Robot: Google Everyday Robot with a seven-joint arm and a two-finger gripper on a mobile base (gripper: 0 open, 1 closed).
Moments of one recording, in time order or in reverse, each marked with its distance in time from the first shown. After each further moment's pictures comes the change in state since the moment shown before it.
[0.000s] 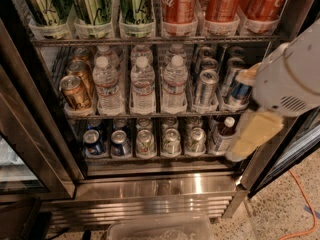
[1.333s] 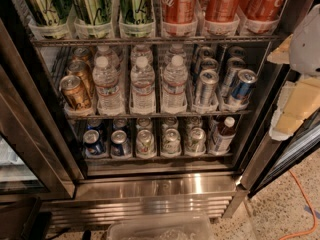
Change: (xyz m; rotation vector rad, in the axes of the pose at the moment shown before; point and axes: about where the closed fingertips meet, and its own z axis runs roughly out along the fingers) arm 0.038 -0.036 -0.050 -0.029 0.170 -0.016
